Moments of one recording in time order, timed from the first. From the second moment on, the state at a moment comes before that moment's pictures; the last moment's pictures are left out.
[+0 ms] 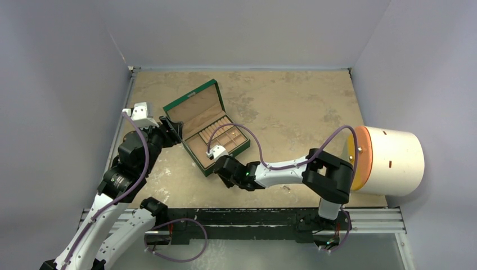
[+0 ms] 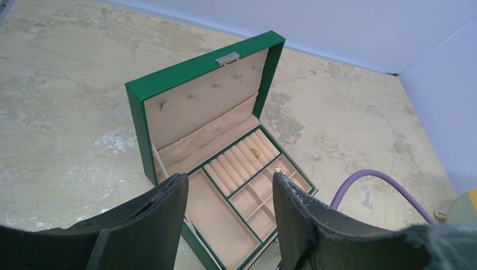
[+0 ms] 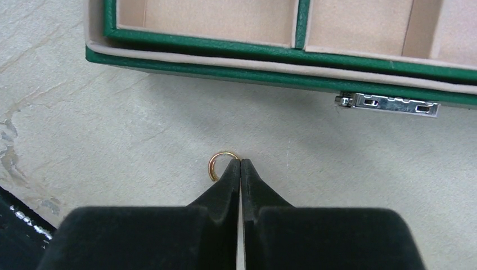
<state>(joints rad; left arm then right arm) -0.48 0.60 0.85 -0.45 -0.33 -0.43 1.22 1.78 0.96 -0.07 0.30 0.37</state>
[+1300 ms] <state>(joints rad) -0.48 0.62 0.51 -0.27 0.27 -0.88 1.23 1.38 0.79 -0.29 0.48 0.63</state>
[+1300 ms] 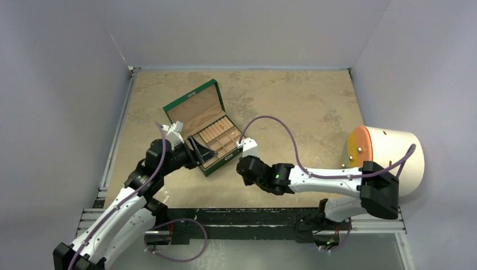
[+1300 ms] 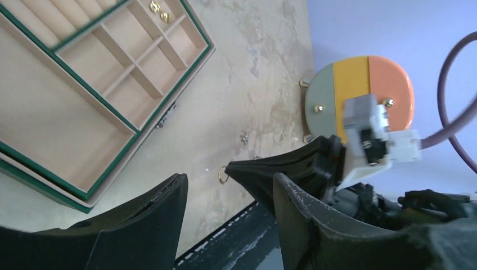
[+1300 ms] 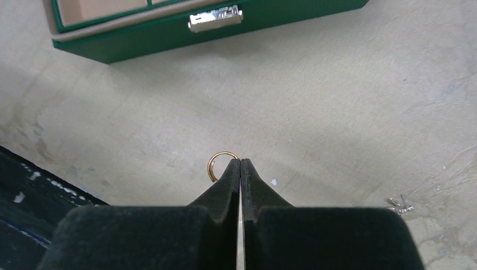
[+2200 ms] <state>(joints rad) -0.49 0.70 0.26 0.33 0.48 -1.25 1.21 1.29 1.07 -0.35 0.53 0.72</state>
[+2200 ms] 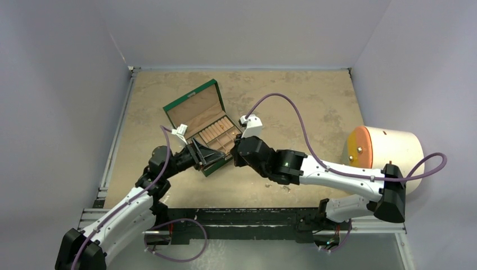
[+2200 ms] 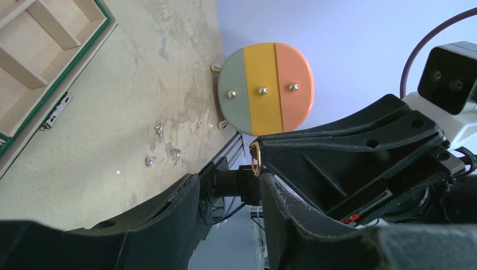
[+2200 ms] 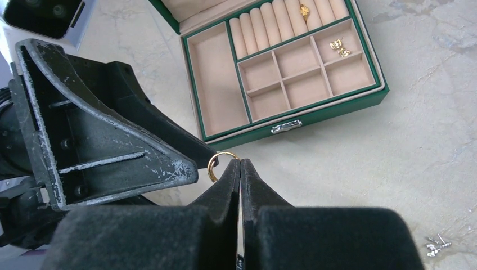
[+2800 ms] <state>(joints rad) -0.49 0.72 0.26 0.38 0.51 -1.27 1.21 1.34 1.12 -0.39 0.52 0.72</state>
